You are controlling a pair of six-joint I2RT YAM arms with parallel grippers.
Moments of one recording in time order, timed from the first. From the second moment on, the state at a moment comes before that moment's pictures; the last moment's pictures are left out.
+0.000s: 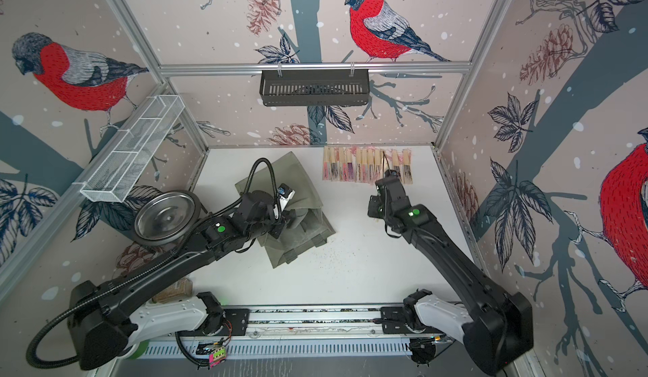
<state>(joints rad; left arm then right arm) -0.77 1.13 0.93 -0.50 -0.13 -0.02 0.36 1.23 1.01 -0.62 0.21 0.44</state>
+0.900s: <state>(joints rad) -0.77 1.10 0.93 -0.50 -0.11 -0.02 0.06 2.52 2.38 -0.97 0.90 0.12</state>
